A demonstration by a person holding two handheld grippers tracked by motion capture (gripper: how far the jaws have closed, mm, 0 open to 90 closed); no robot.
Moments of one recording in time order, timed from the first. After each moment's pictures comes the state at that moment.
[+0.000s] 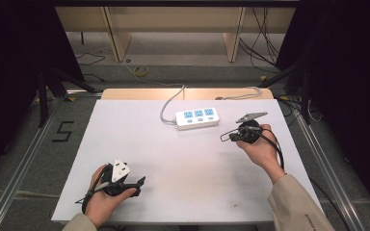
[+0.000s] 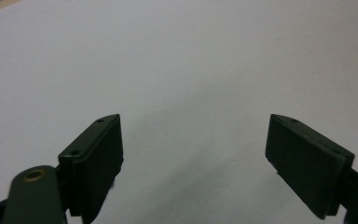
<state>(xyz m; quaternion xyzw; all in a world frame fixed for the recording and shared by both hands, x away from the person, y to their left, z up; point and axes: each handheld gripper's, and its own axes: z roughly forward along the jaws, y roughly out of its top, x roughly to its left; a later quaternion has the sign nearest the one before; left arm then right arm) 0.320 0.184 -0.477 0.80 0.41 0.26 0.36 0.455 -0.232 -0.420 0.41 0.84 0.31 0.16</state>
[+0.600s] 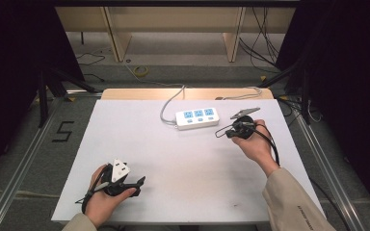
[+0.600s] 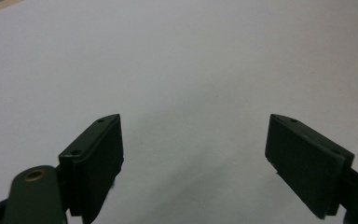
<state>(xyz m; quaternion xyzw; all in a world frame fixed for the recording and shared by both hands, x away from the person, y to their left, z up) 0.320 0.184 -0.477 0.80 0.41 0.26 0.36 0.471 -0.219 -0.420 0.40 0.85 0.30 0.16</state>
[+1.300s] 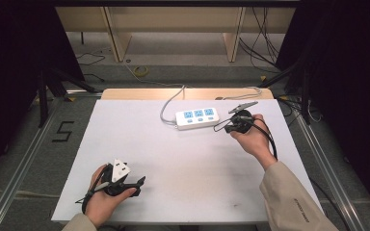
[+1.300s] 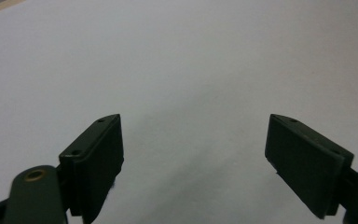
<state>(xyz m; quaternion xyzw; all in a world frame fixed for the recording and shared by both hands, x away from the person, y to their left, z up) 0.320 0.184 -0.477 0.80 0.41 0.26 0.36 0.485 -0.214 -0.412 0.41 0.85 0.30 0.17</state>
